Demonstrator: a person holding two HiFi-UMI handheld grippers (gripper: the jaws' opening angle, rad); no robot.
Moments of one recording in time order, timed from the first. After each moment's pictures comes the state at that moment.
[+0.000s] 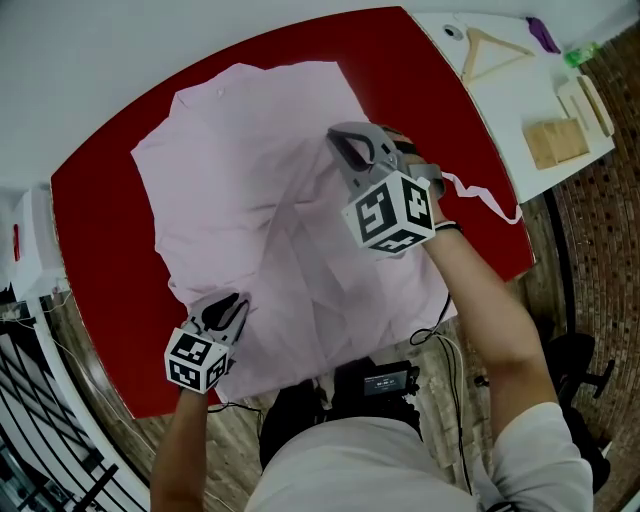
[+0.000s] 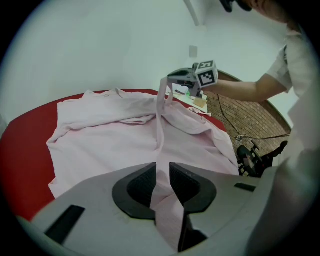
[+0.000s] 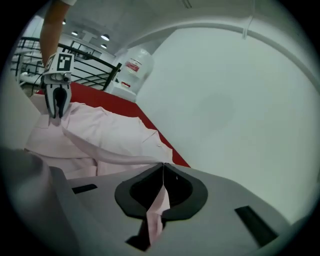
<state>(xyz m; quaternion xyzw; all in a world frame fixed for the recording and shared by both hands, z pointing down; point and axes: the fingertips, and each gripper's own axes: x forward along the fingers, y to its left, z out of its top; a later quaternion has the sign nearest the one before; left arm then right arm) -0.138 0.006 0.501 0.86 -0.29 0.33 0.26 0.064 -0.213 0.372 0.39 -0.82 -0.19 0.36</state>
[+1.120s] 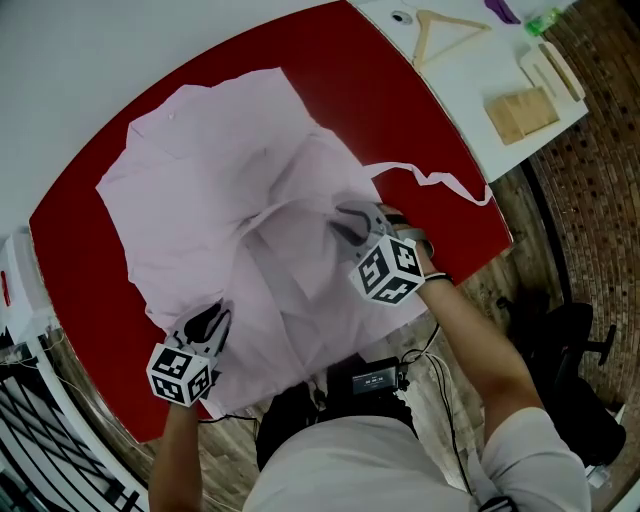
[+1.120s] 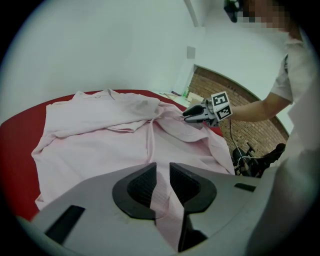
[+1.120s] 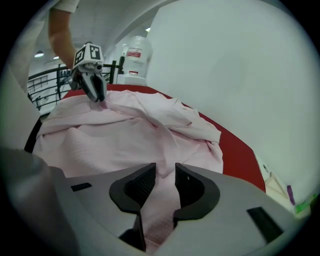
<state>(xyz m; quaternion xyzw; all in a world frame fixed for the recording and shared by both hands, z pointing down) -0.114 -0.006 0.493 0.87 -0.27 0.32 0.27 0.129 -0.090 0.496 0.35 -0.83 -0.01 0.43</state>
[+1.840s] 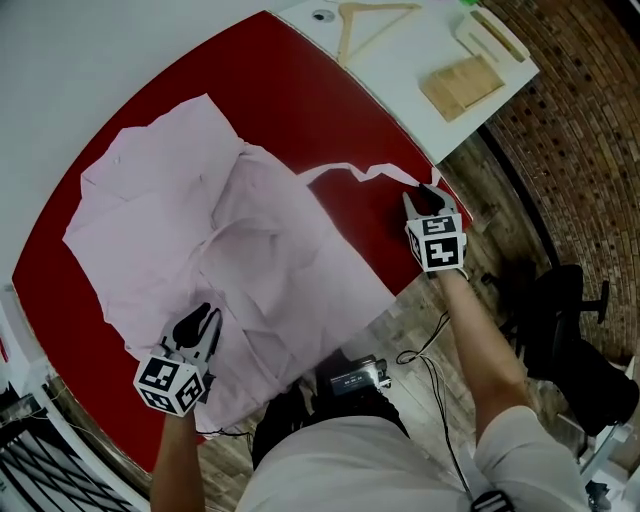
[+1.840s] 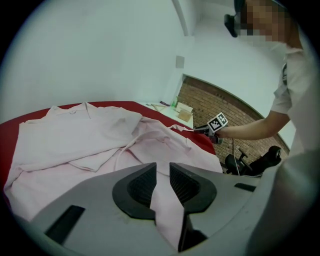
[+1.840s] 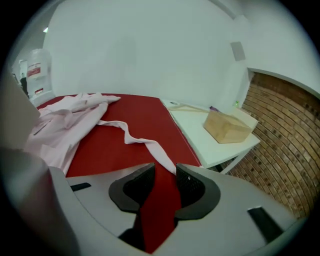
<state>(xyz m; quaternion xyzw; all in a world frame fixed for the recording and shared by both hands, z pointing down) -0.028 -0.029 0.453 0.90 -0.23 0.26 0.25 0.419 -0.031 0.494 0.70 -0.59 0.20 0.34</state>
